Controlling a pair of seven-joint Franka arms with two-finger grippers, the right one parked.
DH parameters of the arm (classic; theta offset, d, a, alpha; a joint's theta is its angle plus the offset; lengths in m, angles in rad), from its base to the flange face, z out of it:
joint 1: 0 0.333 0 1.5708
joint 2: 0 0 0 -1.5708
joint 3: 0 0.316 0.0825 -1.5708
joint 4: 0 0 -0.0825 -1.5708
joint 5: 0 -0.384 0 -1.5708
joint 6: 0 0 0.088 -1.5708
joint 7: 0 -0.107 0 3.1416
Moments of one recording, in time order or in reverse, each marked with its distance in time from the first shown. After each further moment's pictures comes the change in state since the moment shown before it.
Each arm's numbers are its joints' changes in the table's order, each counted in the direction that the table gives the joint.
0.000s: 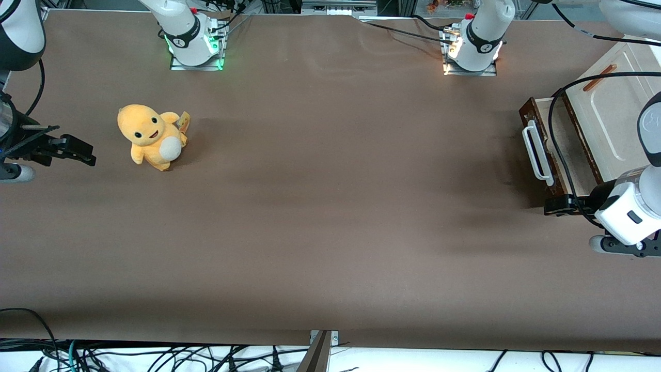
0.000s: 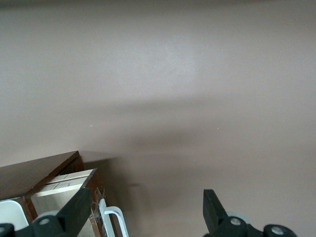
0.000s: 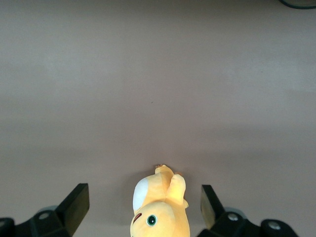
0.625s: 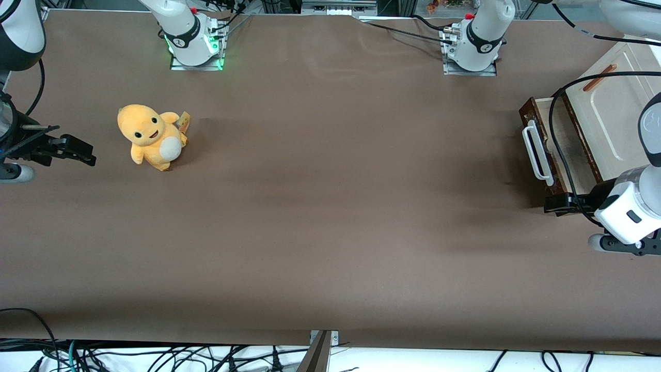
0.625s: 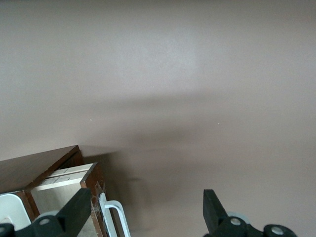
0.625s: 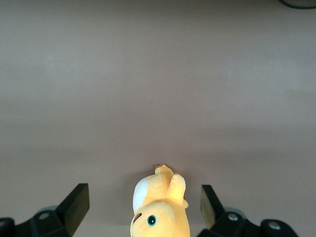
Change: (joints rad) arm 0.002 0.000 0.002 0.001 0.000 -0.029 0.001
